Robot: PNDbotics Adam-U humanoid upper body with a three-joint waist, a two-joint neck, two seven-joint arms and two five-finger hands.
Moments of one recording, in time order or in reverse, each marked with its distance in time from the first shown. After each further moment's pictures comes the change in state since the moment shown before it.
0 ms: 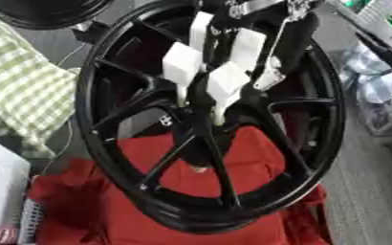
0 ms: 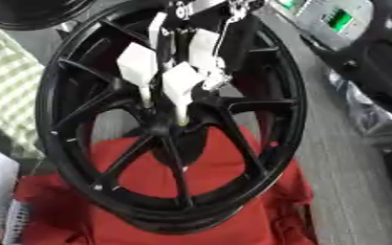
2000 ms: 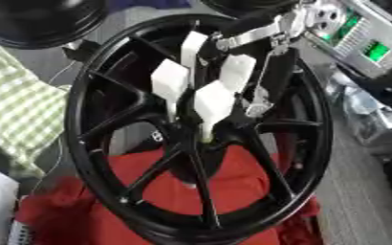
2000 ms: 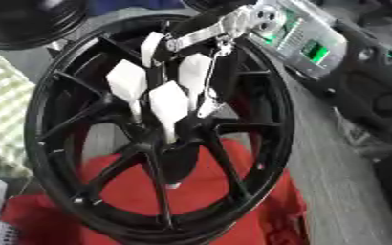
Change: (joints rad) left arm -0.005 -0.008 -0.010 0.000 0.000 0.001 -0.008; right arm 0.044 -0.008 -0.005 -0.058 0.065 -0.046 -0.025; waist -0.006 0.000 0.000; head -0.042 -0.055
